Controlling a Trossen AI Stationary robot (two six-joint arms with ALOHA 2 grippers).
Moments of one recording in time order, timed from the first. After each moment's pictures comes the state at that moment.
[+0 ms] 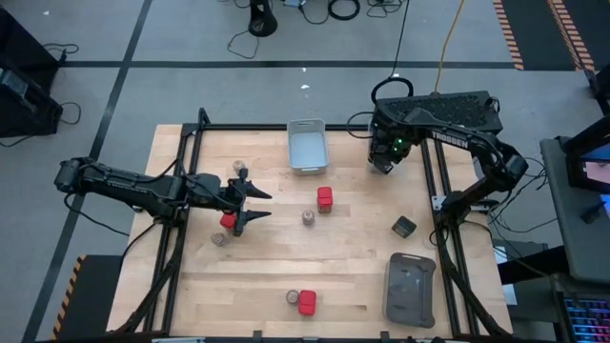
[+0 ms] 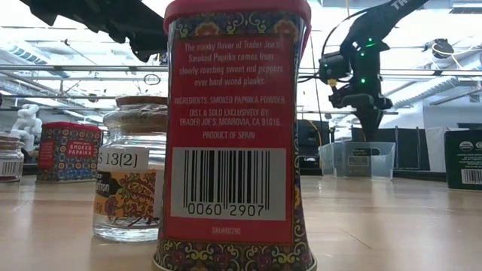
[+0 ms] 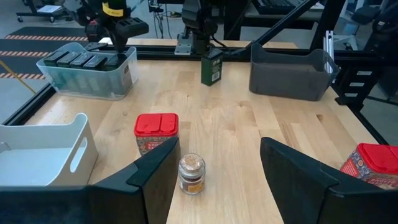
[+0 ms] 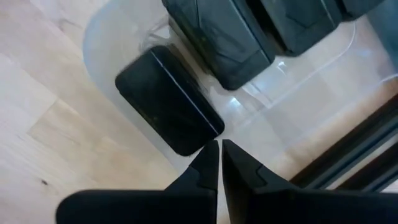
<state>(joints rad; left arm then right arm) -0.09 0.93 0.55 0.07 -0.06 -0.05 -0.74 1.51 1.09 -1.09 0.10 0.05</state>
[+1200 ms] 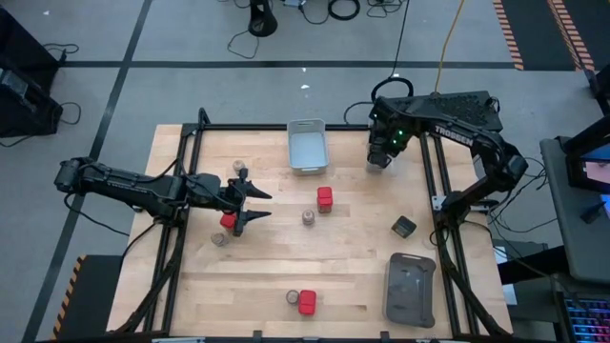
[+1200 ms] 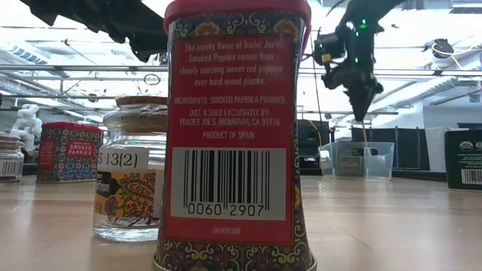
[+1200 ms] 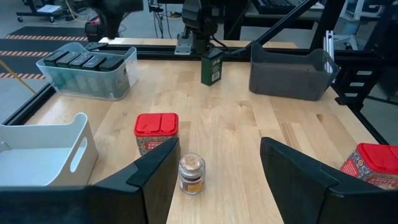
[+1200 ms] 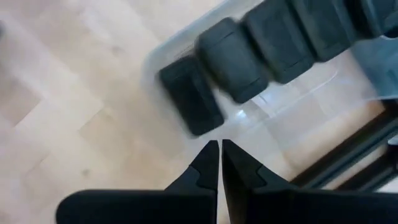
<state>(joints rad) -0.09 0.93 0.55 0.07 -0.06 -0.05 -0.70 1.51 1.27 -1.21 0.05 0.04</state>
